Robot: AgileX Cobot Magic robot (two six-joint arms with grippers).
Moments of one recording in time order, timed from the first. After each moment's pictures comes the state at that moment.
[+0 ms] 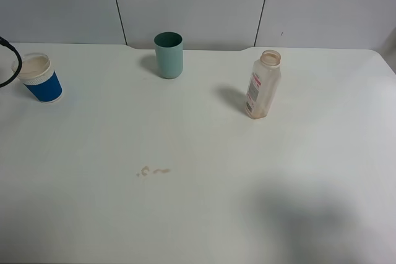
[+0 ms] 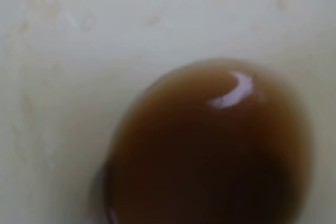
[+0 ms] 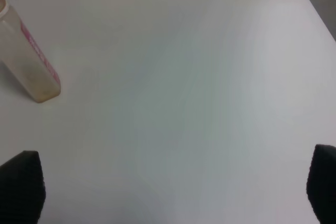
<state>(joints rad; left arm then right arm) 0.41 1.70 -0.84 1.00 -0.14 -0.20 0.10 0.00 -0.50 -0.14 1.07 0.25</state>
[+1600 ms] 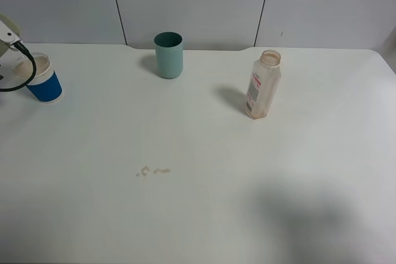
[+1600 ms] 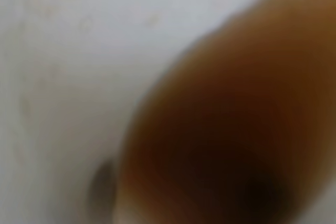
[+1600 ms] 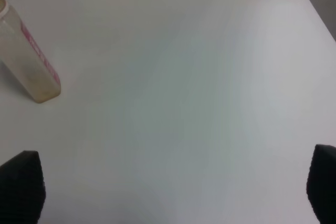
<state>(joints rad) 0.29 1.74 -0.94 1.11 0.03 -0.13 0.10 0.00 -0.50 -0.14 1.07 0.25</state>
